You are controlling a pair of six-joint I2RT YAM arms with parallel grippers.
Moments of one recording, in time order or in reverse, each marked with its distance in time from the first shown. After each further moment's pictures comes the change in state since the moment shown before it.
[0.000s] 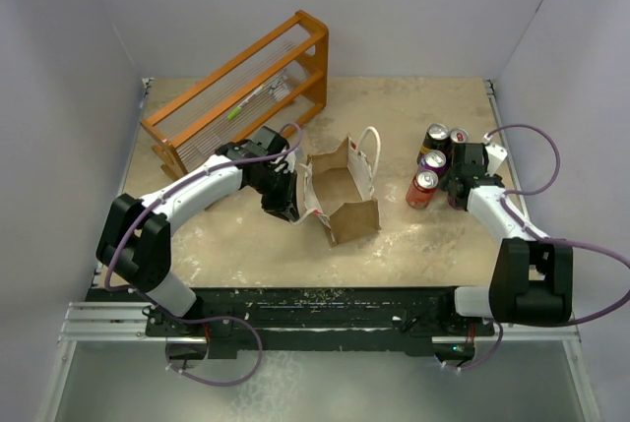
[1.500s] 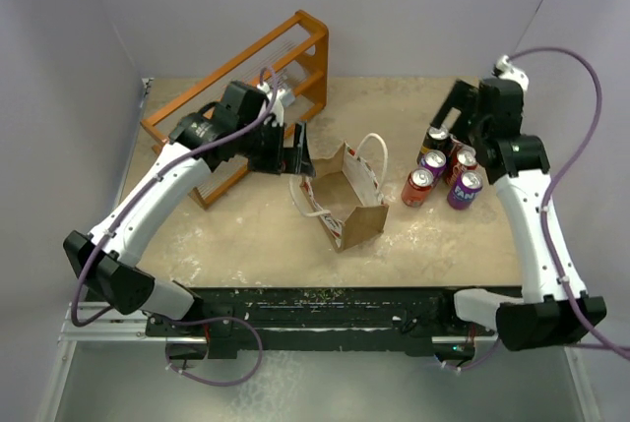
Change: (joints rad) left arm 0.004 -0.151 0.318 -0.150 -0.071 0.026; right arm 0.074 -0.170 0.563 -0.373 -0.204 -0.061
